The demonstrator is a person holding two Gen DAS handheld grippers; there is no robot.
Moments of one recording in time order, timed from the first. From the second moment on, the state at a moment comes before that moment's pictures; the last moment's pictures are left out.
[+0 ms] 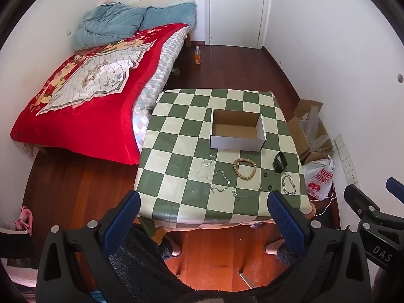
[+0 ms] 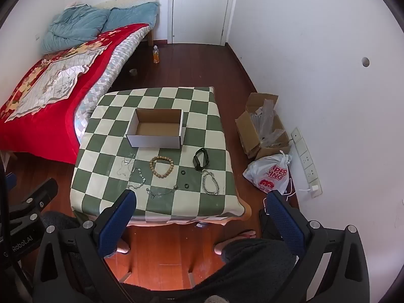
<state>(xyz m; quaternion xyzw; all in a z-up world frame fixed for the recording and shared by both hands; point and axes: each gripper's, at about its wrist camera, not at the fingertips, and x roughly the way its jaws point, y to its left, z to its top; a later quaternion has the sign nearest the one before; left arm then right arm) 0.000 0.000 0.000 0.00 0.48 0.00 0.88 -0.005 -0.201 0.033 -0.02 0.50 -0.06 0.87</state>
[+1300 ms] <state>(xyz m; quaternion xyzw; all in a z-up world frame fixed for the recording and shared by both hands) 0.007 -0.008 0.011 -0.01 0.51 0.00 0.86 -0.009 -0.200 0.037 -0.02 0.49 -0.07 0.87</state>
